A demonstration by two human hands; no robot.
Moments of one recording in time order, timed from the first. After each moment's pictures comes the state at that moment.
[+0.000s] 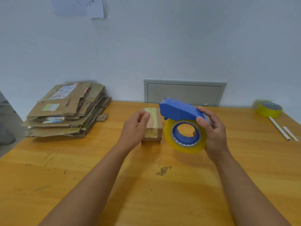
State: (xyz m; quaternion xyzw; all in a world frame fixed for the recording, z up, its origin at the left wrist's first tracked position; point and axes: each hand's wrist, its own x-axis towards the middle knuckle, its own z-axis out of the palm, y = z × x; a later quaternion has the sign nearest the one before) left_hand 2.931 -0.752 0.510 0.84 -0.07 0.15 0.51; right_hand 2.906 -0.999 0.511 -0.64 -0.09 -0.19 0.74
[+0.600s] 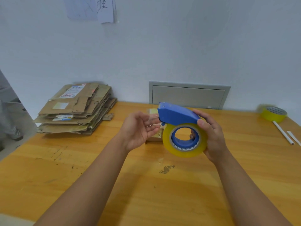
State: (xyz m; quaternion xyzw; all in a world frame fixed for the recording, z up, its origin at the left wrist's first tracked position) left_hand 2.908 -0.747 0.548 0.47 -0.02 -0.18 0.87; right_hand 2.900 -0.994 0.514 -0.62 -0.14 -0.08 0.77
